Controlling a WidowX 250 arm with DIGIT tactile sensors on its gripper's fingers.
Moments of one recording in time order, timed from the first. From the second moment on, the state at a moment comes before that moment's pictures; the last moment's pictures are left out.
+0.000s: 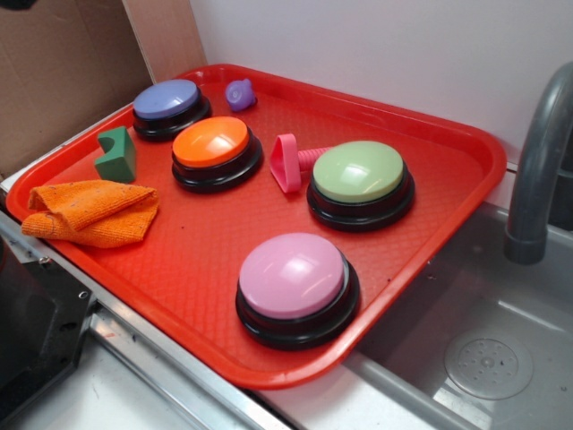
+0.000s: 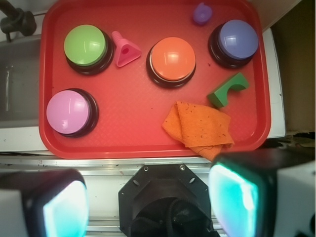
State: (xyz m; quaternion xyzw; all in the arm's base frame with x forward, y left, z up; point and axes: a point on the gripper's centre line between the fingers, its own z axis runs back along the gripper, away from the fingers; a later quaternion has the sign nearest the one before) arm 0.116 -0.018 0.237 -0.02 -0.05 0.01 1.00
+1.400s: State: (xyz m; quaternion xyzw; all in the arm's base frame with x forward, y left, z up) arm 0.163 0.074 0.172 -0.02 -0.05 0.32 0.95
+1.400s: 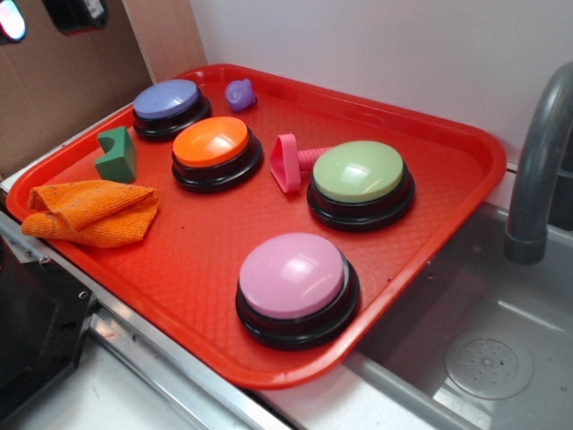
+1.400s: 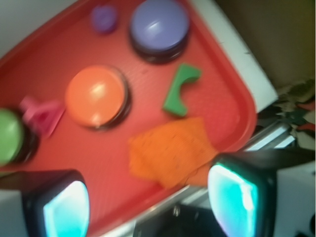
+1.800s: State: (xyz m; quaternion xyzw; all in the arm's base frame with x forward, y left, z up) arm 0.175 0.109 0.125 0.00 -0.08 0.44 0.89
